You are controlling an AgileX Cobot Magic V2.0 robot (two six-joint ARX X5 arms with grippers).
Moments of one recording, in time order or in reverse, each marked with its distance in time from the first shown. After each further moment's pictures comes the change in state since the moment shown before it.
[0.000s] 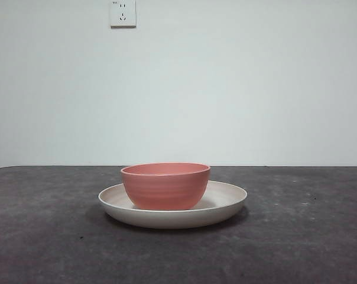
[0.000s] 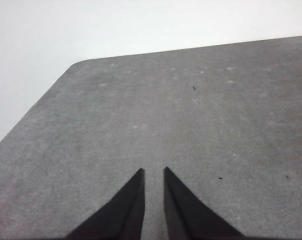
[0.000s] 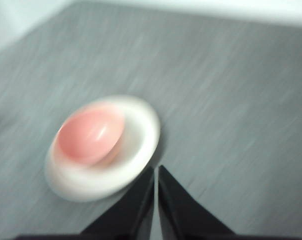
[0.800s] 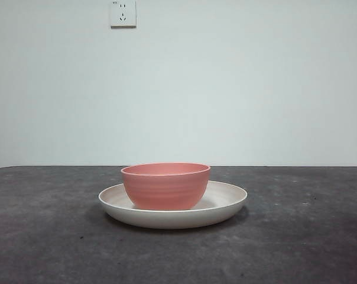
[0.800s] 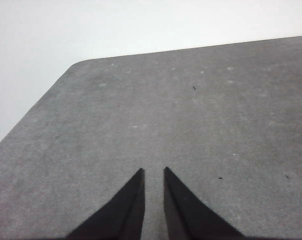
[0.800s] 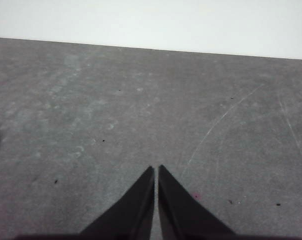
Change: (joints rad) left arm 0.000 0.000 0.000 0.000 0.000 0.000; right arm -0.202 -0.562 -0.770 0.455 0.276 -0.045
